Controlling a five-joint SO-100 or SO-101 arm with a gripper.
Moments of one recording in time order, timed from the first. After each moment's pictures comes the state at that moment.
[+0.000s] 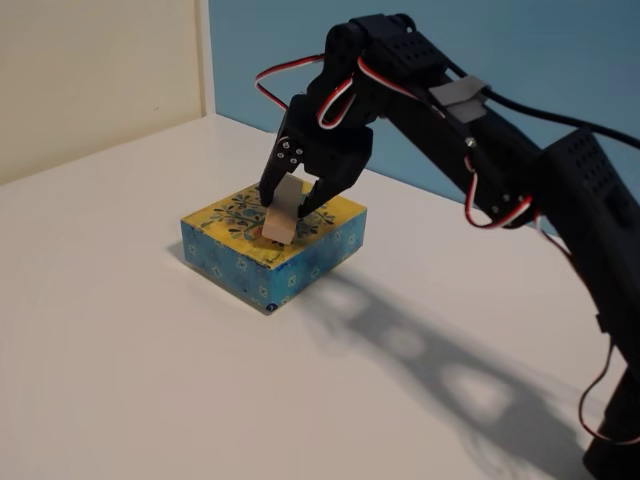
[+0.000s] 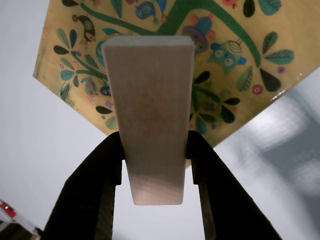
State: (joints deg) arm 13.9 42.6 10.9 95.5 -36.8
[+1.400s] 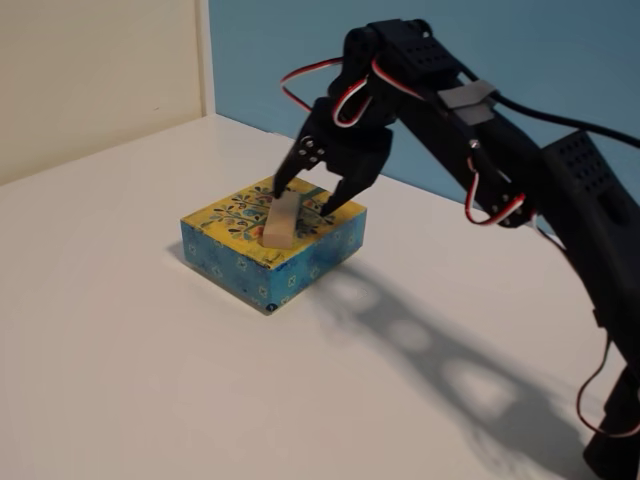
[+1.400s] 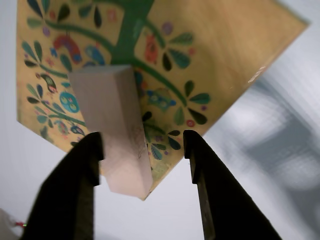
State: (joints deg) arm 20.2 41.3 7.5 98.9 -35.8
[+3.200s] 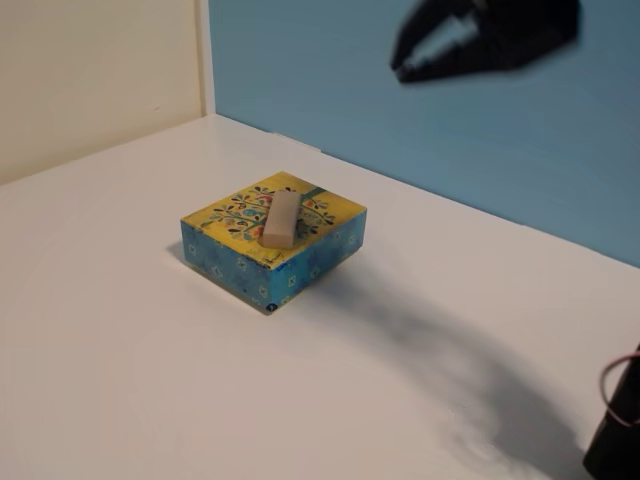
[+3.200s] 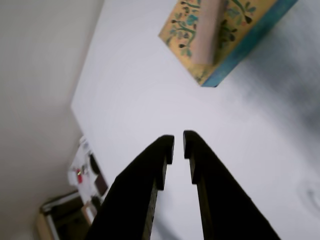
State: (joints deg) arm 12.3 127.6 91.8 75.1 -31.9
